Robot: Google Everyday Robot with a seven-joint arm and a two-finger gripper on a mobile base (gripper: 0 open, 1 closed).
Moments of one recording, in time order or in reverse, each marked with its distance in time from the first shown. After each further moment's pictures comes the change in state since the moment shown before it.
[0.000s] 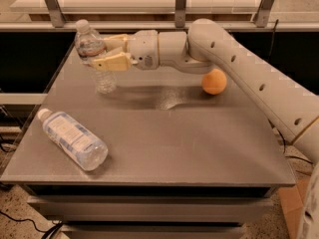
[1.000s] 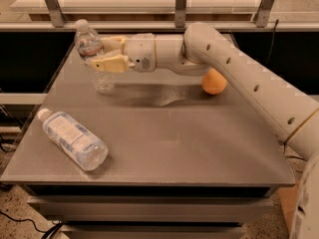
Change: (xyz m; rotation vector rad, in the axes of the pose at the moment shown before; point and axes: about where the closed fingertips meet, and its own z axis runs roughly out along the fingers) arm 0.008 0.001 0.008 -0.019 -0.013 0.031
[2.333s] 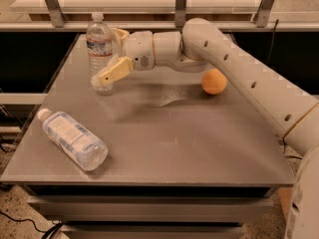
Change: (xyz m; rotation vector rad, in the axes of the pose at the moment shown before) arm -0.002 0.001 0.004 -0.023 0.023 -0.015
